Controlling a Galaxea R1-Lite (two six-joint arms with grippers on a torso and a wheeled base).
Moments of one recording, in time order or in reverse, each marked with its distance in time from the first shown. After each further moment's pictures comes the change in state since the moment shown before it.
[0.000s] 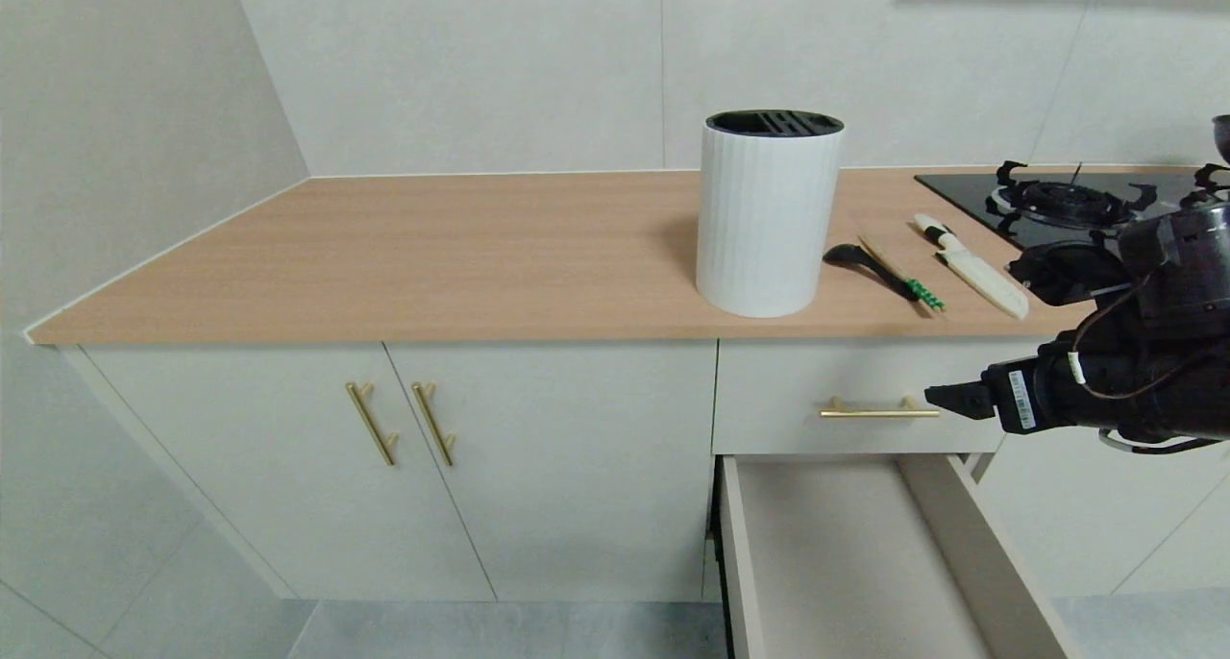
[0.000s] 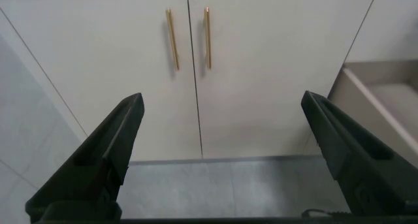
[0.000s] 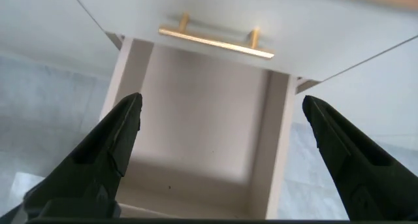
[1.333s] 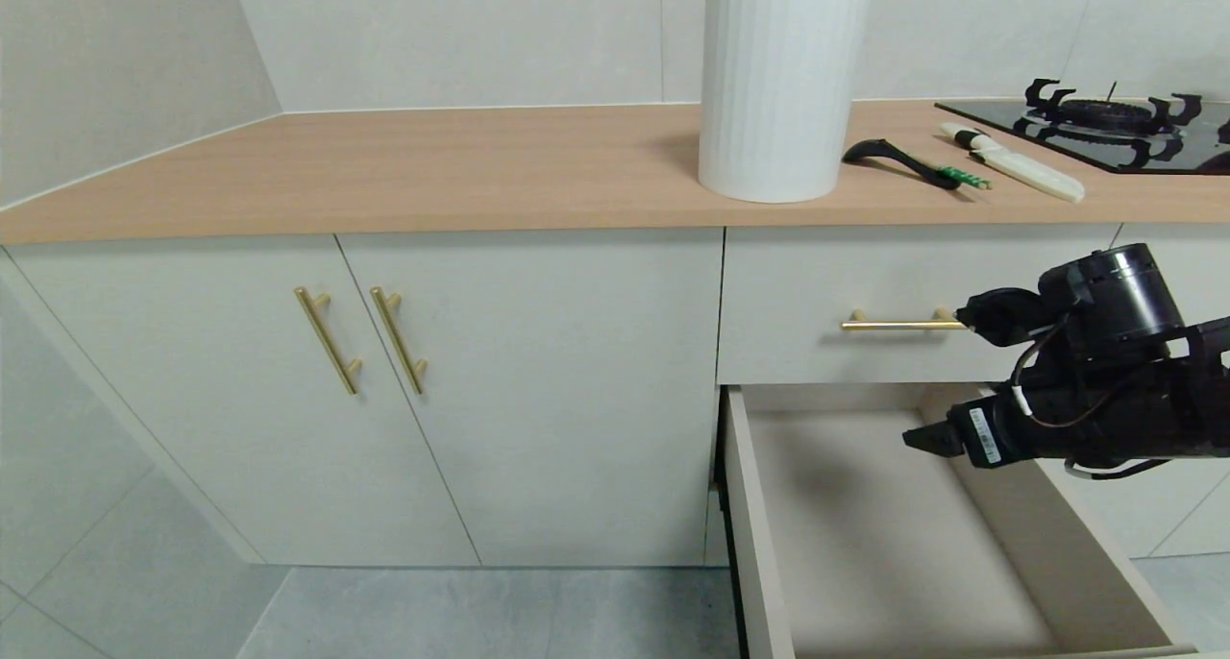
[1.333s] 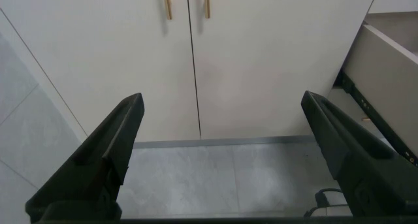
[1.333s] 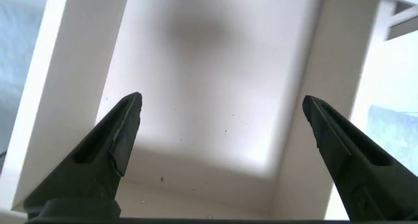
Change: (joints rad) left arm 0.000 0.000 0.000 0.001 0.000 0.000; right arm 0.019 0.098 -0.003 0.052 -0.001 0.003
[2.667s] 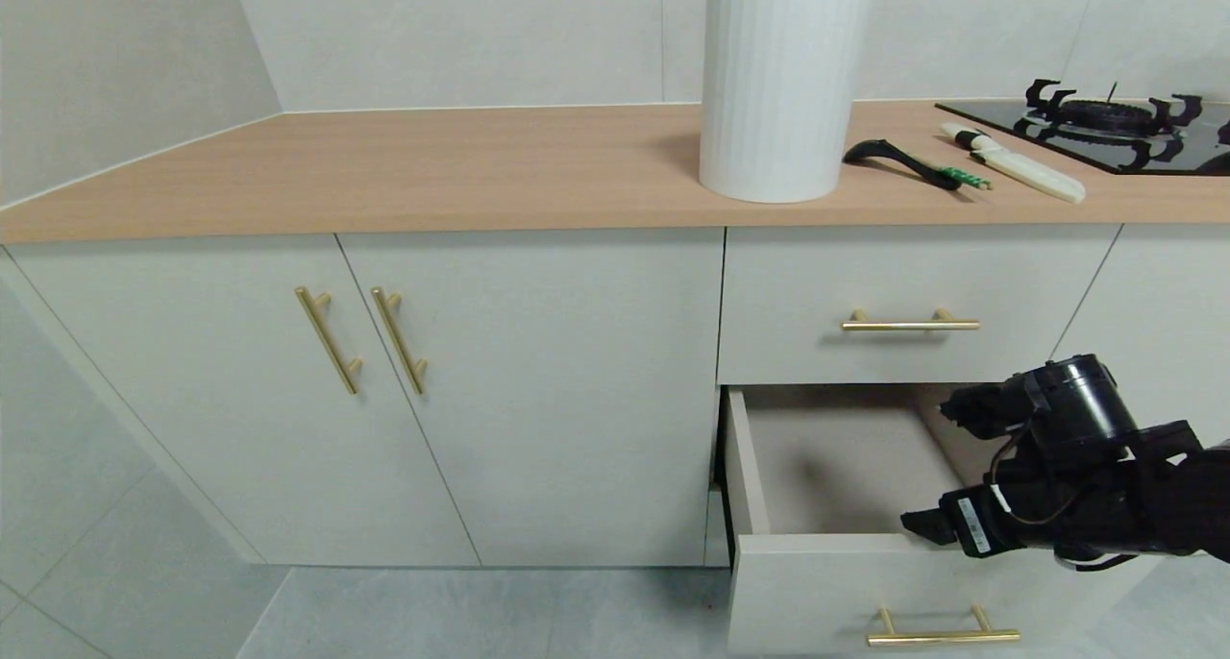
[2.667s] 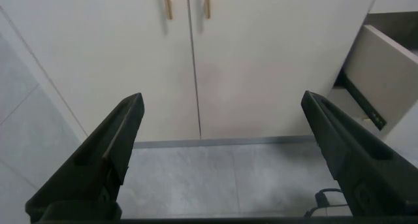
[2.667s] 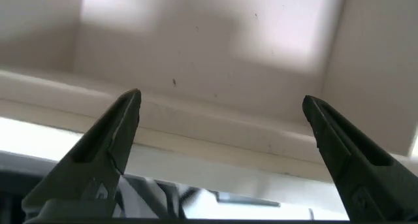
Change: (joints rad) left arm 0.000 0.000 0.000 0.000 0.000 0.000; right arm 0.009 0.100 0.272 -0.206 -0.004 0.028
